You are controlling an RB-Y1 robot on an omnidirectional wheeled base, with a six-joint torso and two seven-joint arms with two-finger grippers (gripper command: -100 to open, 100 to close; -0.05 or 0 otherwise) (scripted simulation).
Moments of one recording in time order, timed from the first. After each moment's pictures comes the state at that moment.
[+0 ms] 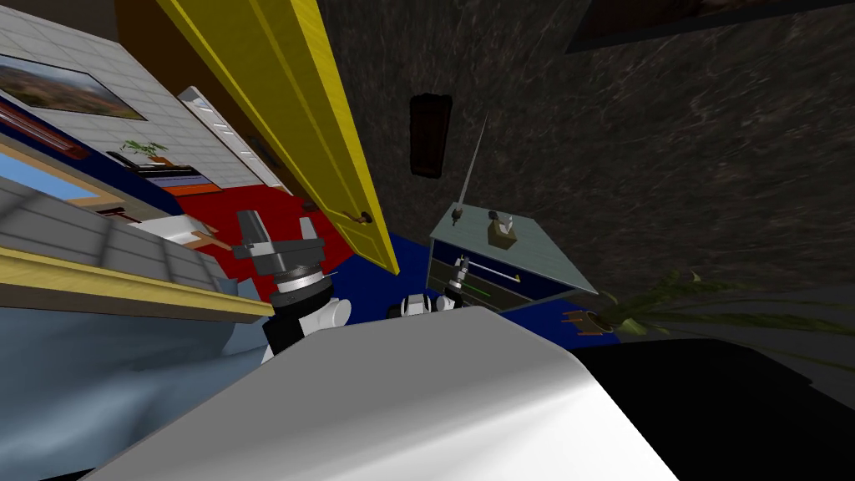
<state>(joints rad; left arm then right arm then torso) 0.49 0.00 0.00 -2.36 0.09 -0.57 0.14 0.11 -0.11 0.41 -1.10 -0.83 -1.39 -2.67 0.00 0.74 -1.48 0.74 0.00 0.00</state>
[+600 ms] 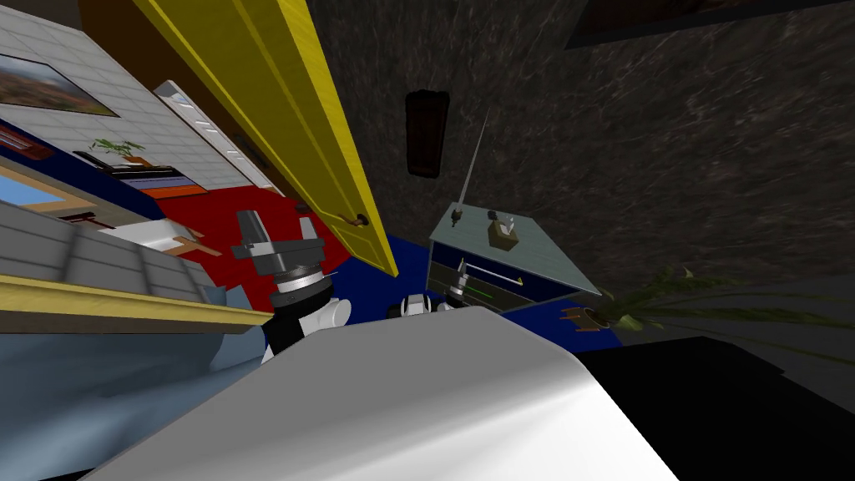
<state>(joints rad) 0.49 0.00 0.00 -2.36 0.09 -0.57 0.14 0.18 -0.12 0.45 -1.11 -0.81 -1.43 -2.69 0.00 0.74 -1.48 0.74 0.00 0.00</state>
